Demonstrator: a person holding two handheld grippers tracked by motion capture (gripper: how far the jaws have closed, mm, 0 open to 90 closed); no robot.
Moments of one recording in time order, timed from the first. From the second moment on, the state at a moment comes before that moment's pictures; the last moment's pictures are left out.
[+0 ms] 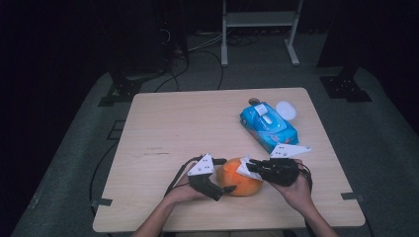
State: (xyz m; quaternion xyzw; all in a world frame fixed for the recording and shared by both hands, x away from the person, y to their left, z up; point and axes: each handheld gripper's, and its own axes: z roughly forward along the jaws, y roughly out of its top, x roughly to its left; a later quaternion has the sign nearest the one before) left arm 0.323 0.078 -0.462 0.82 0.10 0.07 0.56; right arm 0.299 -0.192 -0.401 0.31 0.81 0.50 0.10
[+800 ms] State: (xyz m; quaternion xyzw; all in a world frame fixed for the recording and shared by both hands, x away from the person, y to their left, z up) left arm 0.298 0.080 -0.389 0.84 0.09 0.11 0.52; right arm 0.299 -0.200 -0.390 0.33 0.76 0.56 0.07
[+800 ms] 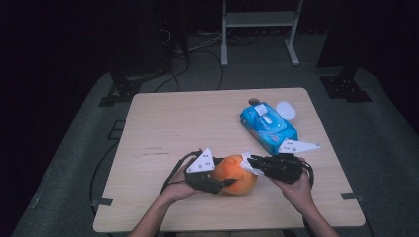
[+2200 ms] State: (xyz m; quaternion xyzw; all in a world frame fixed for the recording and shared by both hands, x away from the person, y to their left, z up) left arm 0.309 0.075 -0.416 0.85 0.12 0.04 0.51; right arm 0.287 -0.191 -0.391 0.31 0.80 0.51 0.11
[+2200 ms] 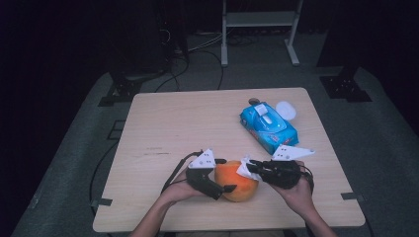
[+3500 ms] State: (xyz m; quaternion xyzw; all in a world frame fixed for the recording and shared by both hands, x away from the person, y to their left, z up) left arm 0.318 0.079 -0.437 0.82 0.22 0.03 0.53; right arm 0.286 -0.178 -0.387 0.29 0.80 0.51 0.14
